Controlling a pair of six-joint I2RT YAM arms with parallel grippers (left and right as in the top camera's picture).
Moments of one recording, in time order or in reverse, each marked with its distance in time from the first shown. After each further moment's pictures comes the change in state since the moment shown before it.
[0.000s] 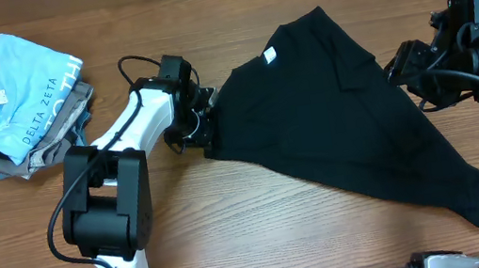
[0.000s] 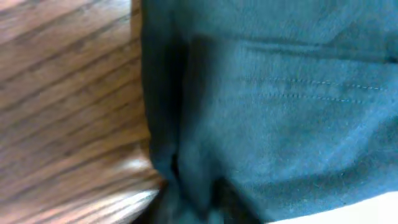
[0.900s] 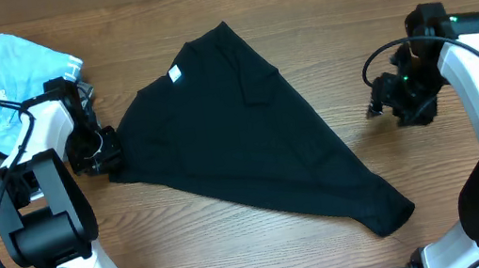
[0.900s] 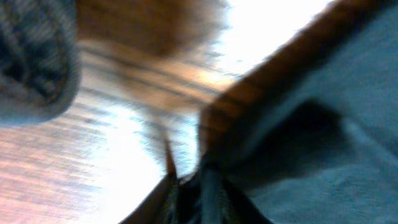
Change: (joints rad) left arm 0.478 0.002 0.023 -0.187 -0.245 -0.177; right arm 0.015 0.336 -0.053 -0.069 -0.040 -0.246
